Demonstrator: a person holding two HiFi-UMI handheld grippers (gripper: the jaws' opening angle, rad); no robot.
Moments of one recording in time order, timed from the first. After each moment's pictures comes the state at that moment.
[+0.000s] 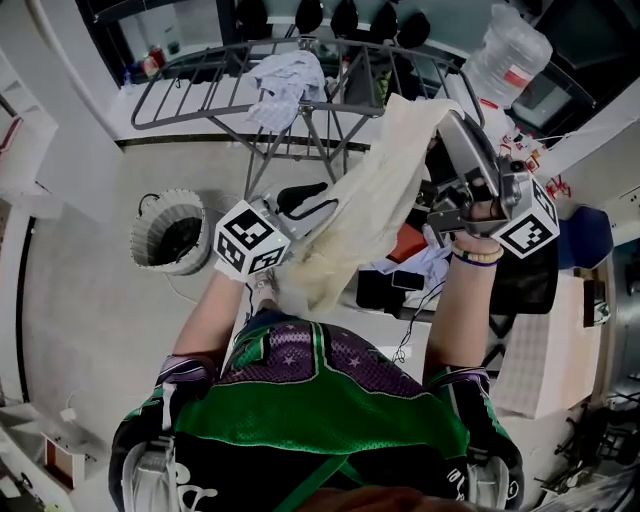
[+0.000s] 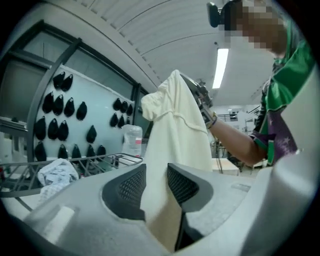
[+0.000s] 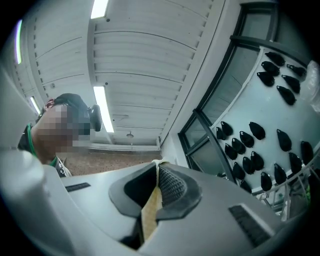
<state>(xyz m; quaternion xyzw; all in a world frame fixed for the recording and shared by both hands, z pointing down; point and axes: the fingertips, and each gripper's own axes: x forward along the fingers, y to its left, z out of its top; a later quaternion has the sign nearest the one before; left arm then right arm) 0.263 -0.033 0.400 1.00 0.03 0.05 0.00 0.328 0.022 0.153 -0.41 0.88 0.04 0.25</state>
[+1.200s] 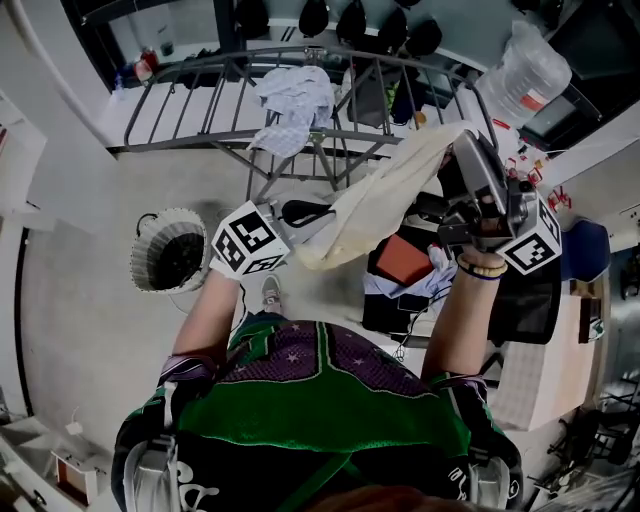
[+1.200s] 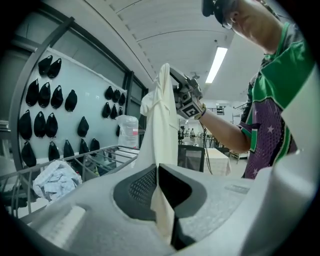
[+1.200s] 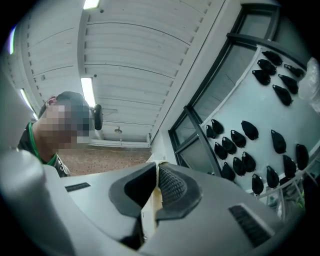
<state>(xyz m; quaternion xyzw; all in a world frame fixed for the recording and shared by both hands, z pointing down) 0.283 -0.147 0.413 0.99 0.12 0.11 -0.02 0.366 -0.107 0.157 -0.45 0.86 0.02 0.23</state>
